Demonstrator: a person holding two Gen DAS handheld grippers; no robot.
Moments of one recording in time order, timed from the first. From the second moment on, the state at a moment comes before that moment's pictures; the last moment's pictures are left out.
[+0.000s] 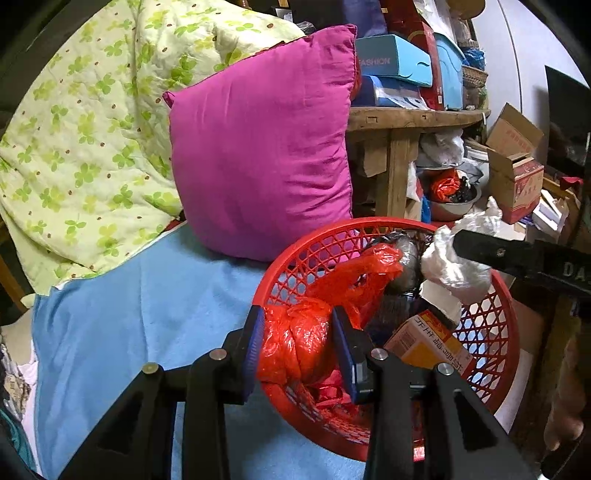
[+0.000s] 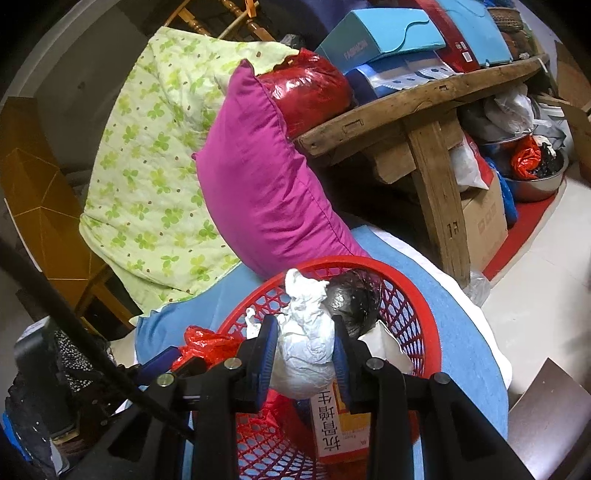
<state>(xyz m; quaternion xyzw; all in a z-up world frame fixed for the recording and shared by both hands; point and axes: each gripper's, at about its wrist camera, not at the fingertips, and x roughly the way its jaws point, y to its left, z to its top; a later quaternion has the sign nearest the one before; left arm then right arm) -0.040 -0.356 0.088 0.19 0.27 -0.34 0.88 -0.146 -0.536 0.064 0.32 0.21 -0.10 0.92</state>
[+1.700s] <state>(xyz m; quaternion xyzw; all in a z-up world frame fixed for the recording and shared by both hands) -0.064 -0.249 0.092 0.13 0.29 -0.33 0.89 -0.149 -0.461 0.104 0.28 0.20 -0.07 0.94</state>
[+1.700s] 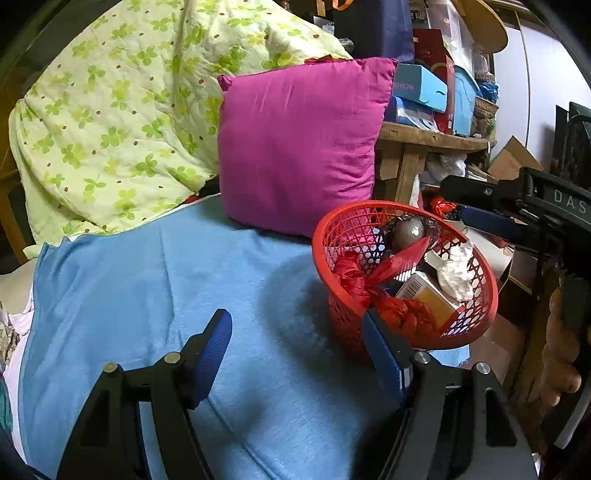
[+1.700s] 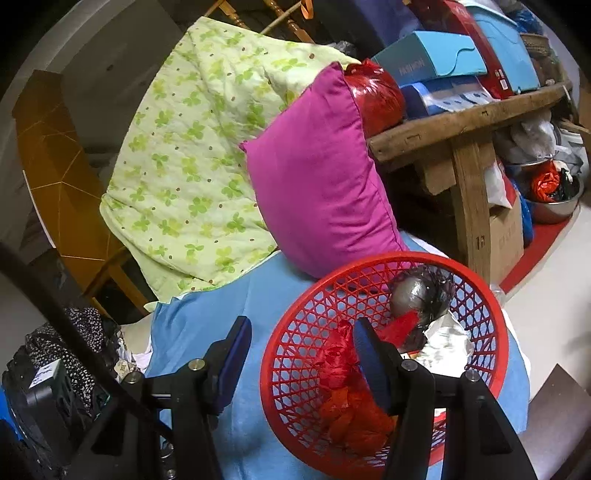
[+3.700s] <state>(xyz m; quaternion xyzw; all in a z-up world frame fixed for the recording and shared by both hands) -0.169 -0.206 0.182 0.14 0.20 -0.25 0.94 -0.285 -0.399 0.150 0.14 0.22 -0.14 0.96</state>
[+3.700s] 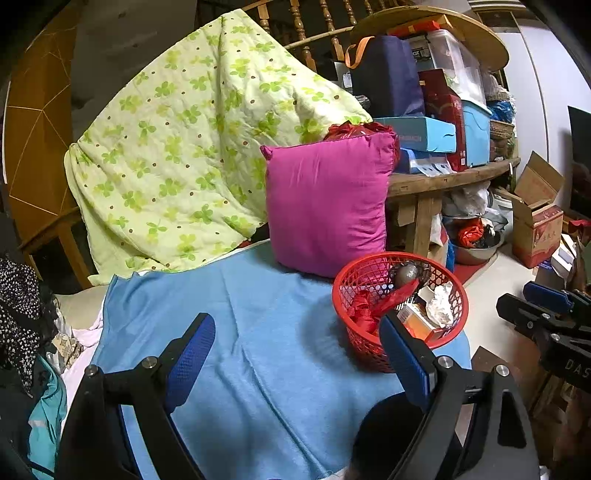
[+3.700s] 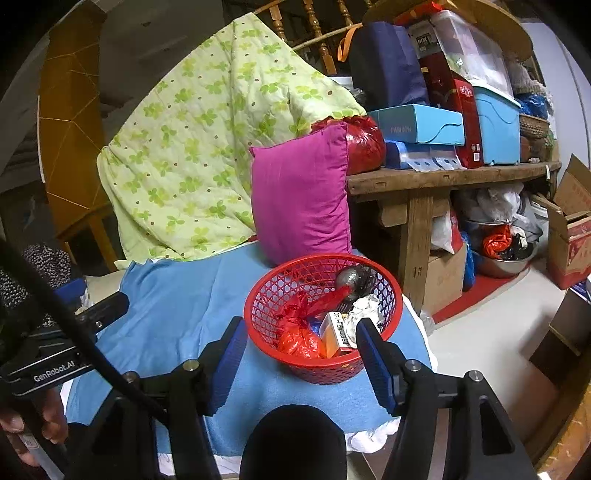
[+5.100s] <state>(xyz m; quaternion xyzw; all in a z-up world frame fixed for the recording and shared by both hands) -0.183 -0.195 0.192 0.14 0.19 -0.24 0.94 -0.284 -0.386 0.153 0.13 0.21 -0.13 0.96</state>
